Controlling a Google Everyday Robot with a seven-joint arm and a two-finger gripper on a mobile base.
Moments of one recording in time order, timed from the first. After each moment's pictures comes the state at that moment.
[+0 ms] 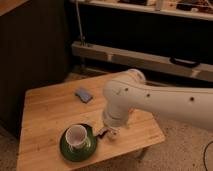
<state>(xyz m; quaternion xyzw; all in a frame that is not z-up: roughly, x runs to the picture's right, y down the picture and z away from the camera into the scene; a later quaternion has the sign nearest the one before) -0.039 0.155 0.590 -0.34 0.16 0.55 0.74</state>
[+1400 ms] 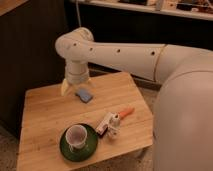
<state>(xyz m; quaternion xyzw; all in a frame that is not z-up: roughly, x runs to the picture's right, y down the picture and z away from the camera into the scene) -0.097 -0.015 0.682 -0.29 0.11 0.56 0.77</state>
